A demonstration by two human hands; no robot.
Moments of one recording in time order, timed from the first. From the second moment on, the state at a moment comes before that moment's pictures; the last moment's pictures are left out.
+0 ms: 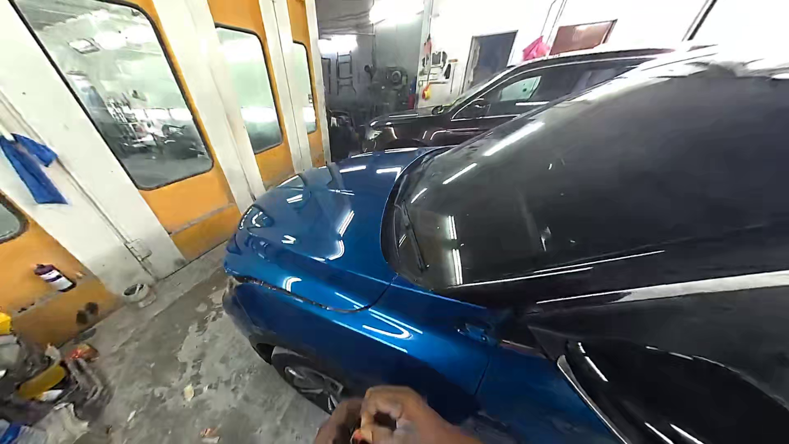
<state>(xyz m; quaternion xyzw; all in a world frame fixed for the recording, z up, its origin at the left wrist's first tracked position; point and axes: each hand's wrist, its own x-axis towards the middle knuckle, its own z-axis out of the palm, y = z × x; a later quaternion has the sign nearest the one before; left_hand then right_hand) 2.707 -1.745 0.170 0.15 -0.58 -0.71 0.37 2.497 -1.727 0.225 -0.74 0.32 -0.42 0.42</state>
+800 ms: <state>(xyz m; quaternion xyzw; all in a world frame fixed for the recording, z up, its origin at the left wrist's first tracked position) 2.738 -1.692 0.161 0.26 -0.44 -0.70 0.50 2.473 -1.693 0.199 -0.59 0.40 -0.52 0.48</state>
